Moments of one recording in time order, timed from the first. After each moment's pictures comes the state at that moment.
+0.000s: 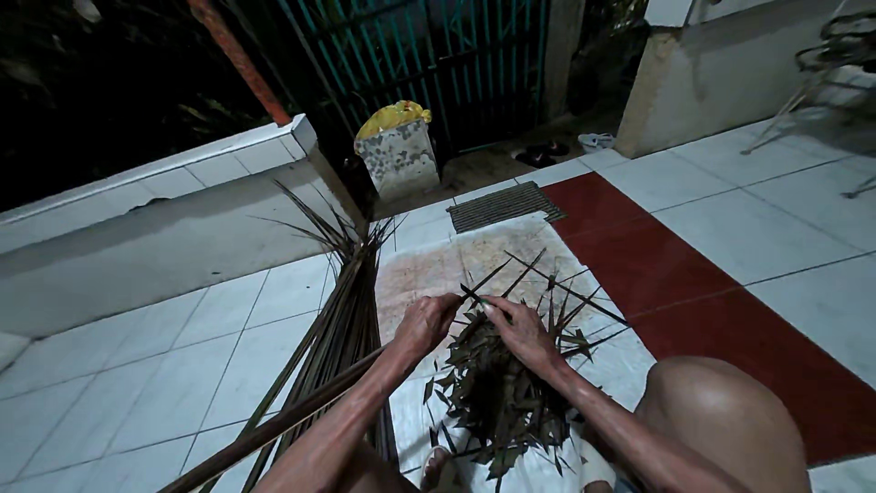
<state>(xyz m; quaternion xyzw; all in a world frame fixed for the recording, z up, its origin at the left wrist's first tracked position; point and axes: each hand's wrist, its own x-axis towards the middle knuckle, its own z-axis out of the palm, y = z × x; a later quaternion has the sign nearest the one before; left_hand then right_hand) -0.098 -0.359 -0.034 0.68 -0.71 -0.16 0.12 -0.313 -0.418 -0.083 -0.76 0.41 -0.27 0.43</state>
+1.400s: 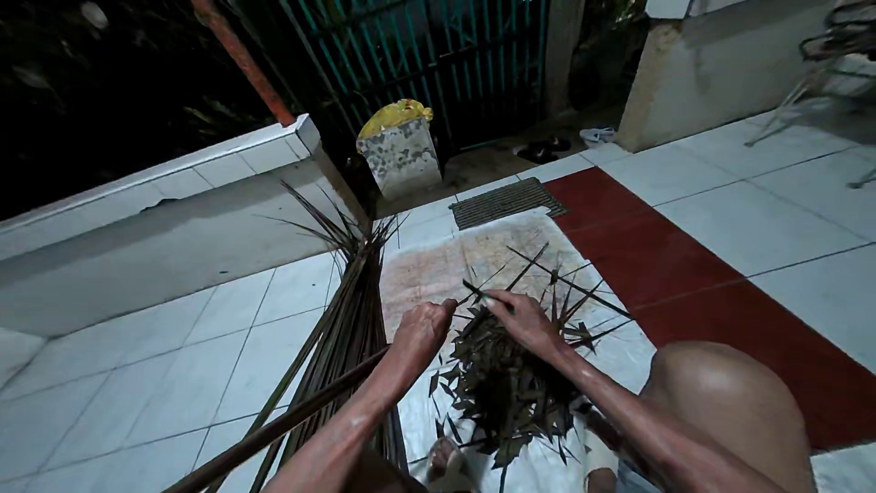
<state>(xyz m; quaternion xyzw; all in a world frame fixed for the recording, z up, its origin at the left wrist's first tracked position) -0.119 -0.325 -0.009 0.73 -0.68 -0.08 -0.02 -0.314 -0.422 -0.081 -0.77 0.39 -0.23 0.45</state>
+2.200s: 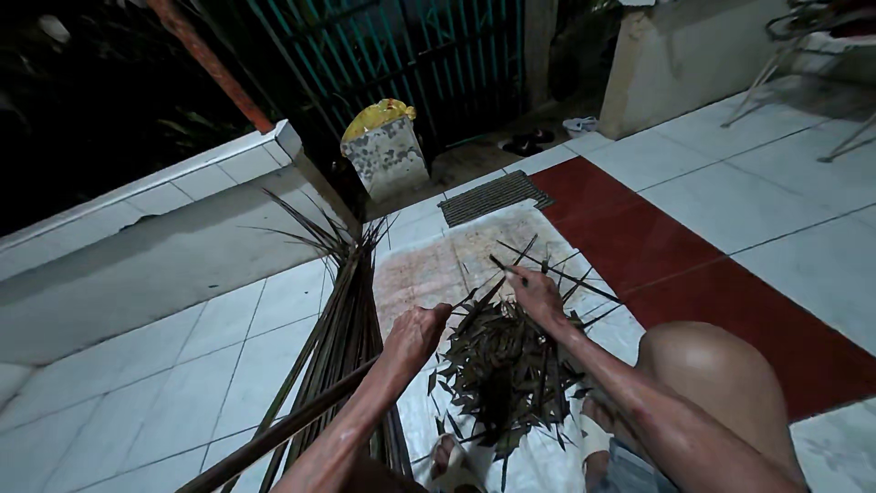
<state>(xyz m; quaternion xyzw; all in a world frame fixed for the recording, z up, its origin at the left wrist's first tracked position) -0.121 -0.318 -0.011 0.70 -0.70 -0.10 0.00 -0.338 -0.463 -0.100 -0.69 0.56 -0.25 0.39</state>
